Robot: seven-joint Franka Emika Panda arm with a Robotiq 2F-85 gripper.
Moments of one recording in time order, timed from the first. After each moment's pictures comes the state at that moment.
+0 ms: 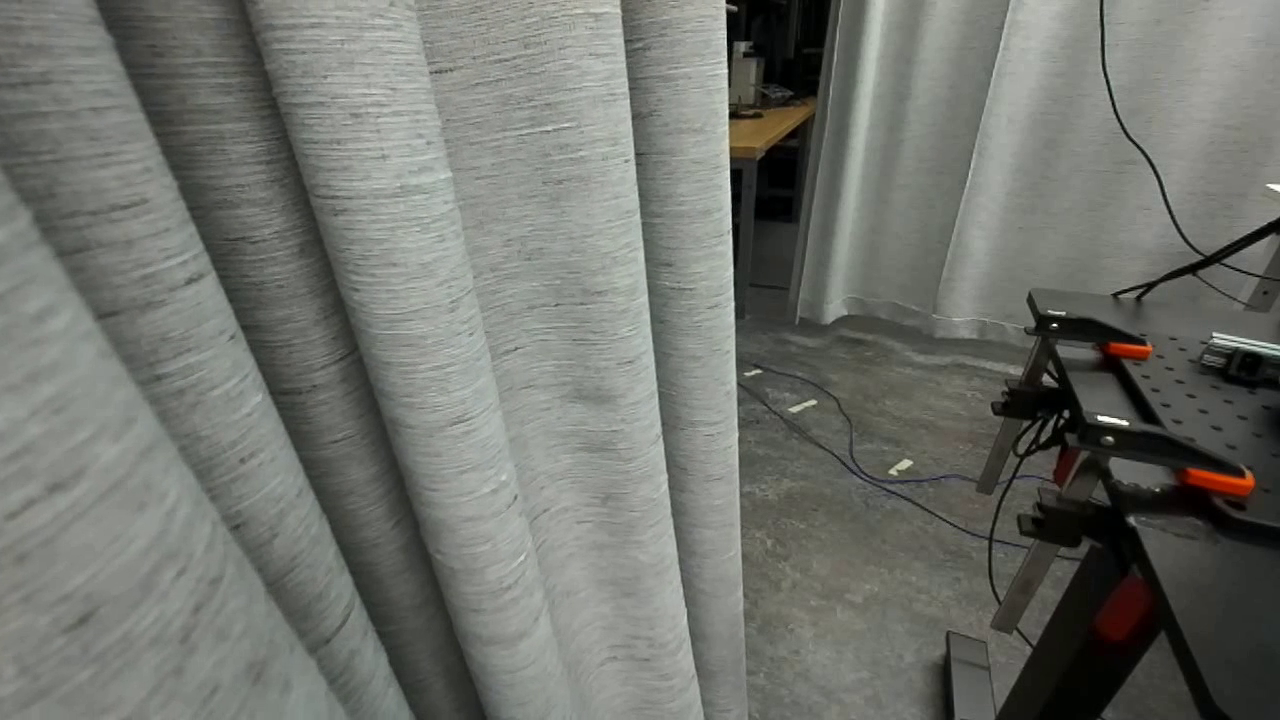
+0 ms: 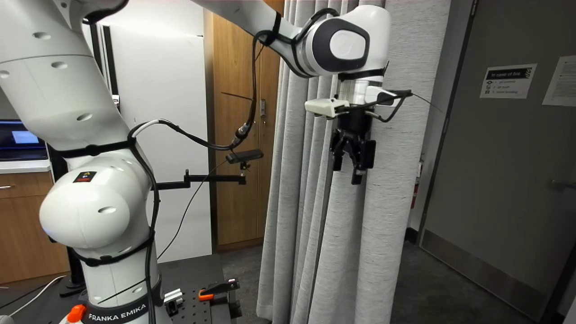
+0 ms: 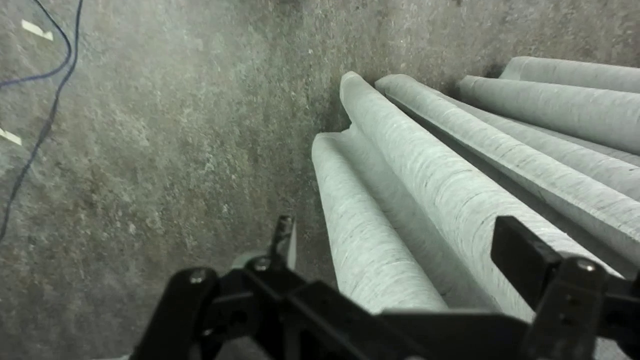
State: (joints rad) arm 0.00 -0.27 -0.03 -2.23 0.02 1.96 0.04
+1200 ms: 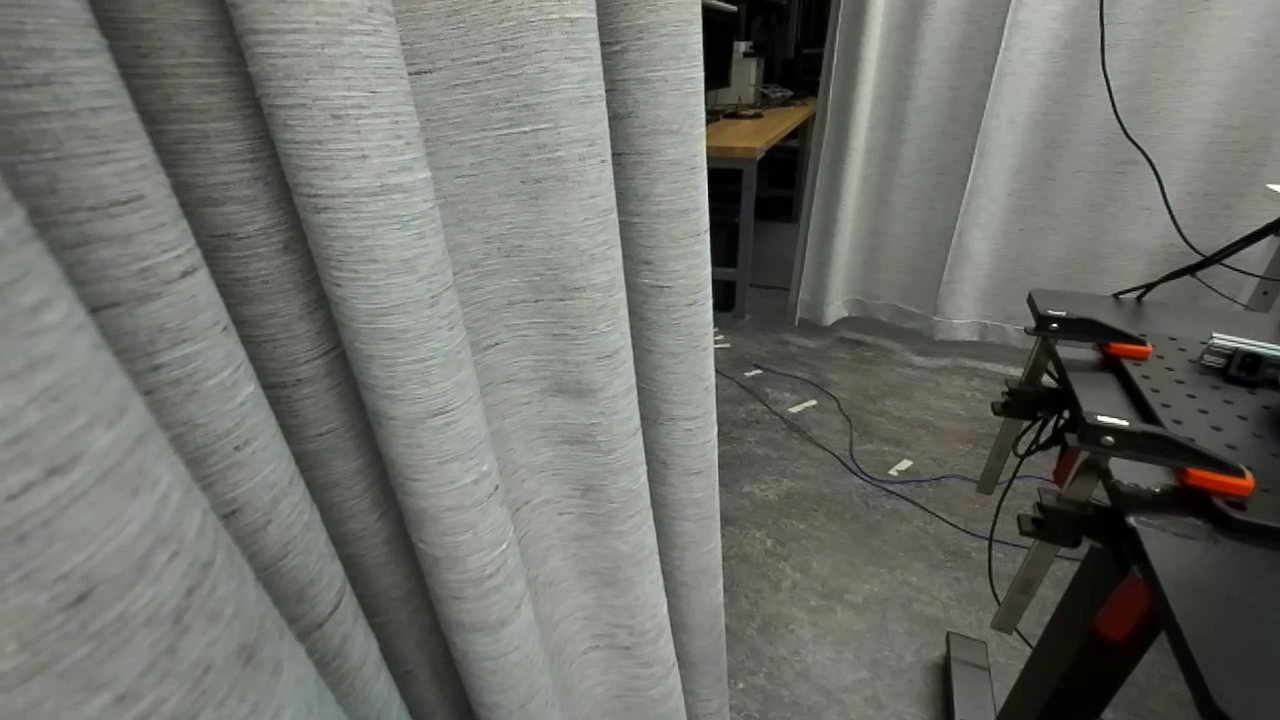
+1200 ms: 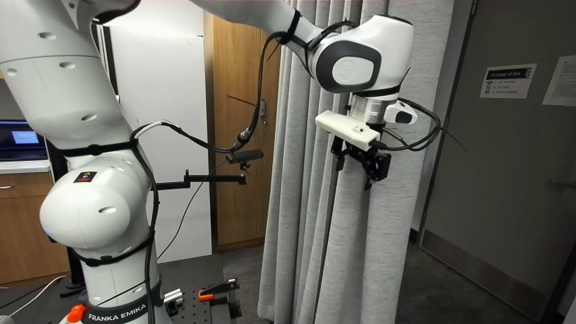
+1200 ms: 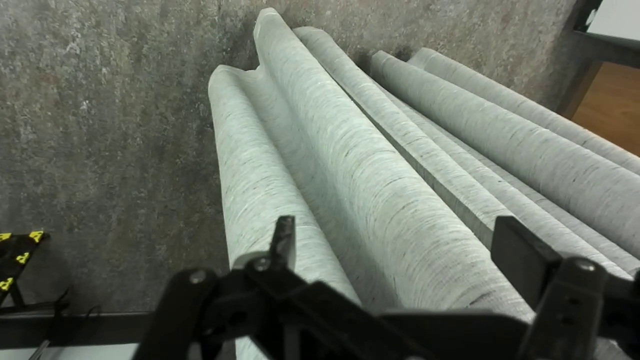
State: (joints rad) arm 0.01 -0.23 -0.10 -2.26 0.31 2.10 -0.52
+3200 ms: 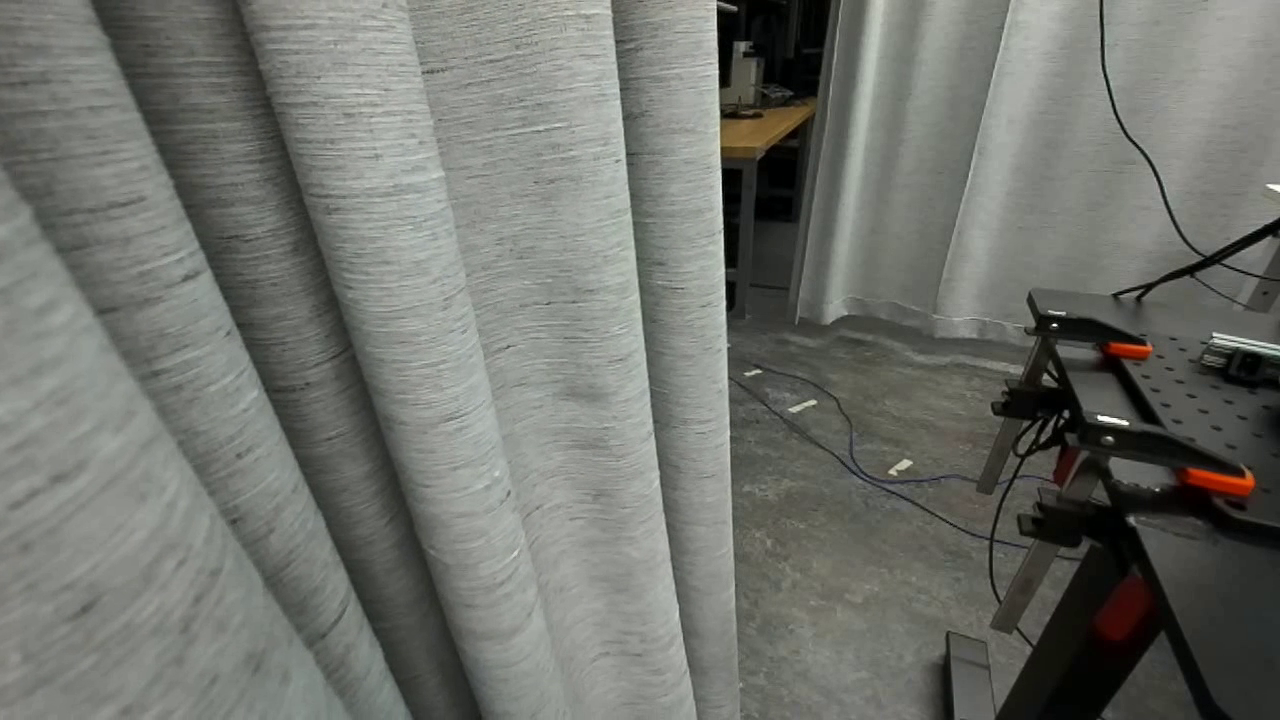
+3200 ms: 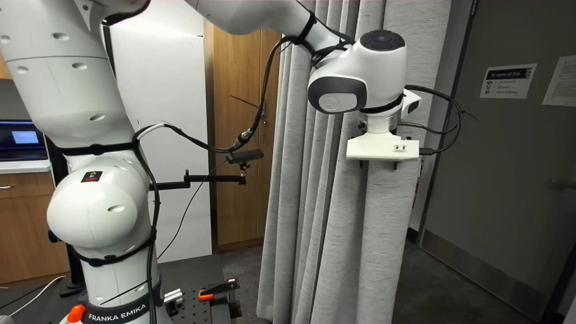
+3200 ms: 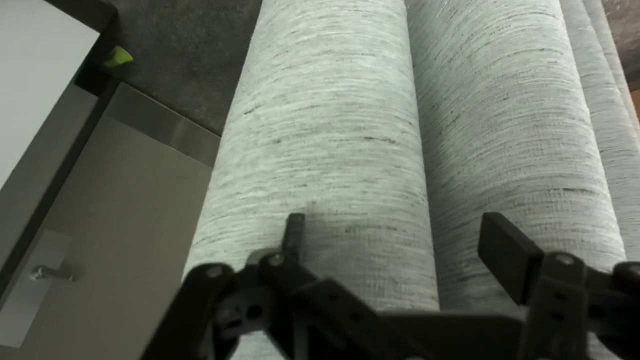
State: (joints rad) arm 0.08 -0.18 -0.12 -2.31 0.80 2.53 -1.50
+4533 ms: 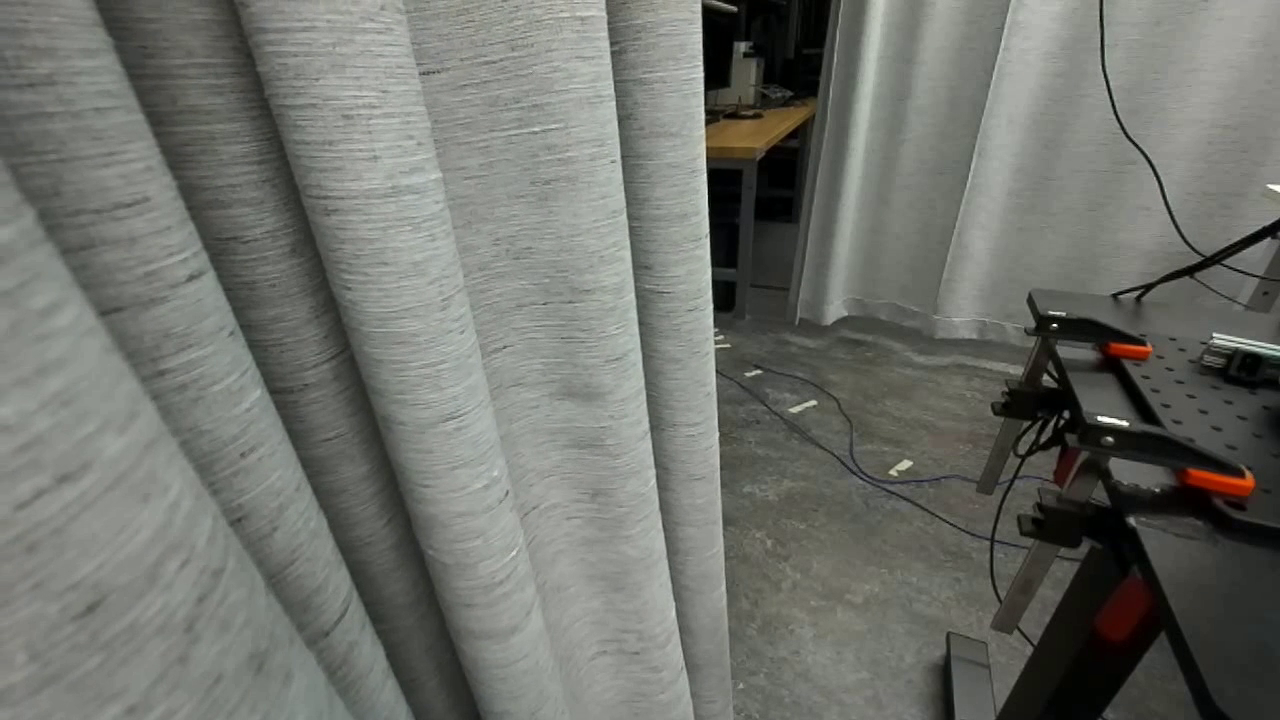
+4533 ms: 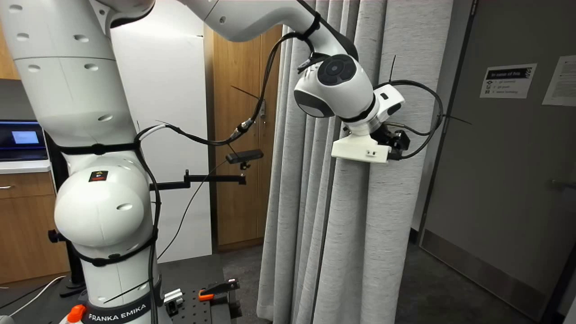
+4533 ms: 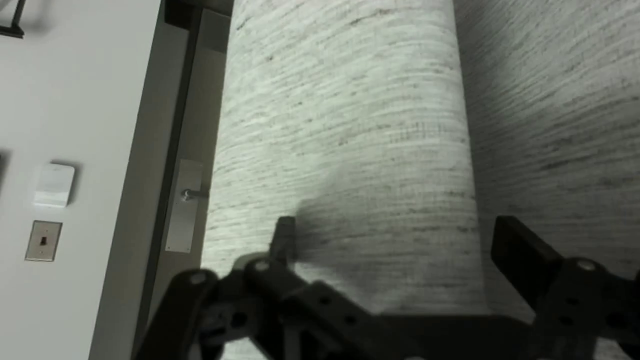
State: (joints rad) arm 0.15 -0.13 -0.01 -2.27 1.51 2.91 -1.75
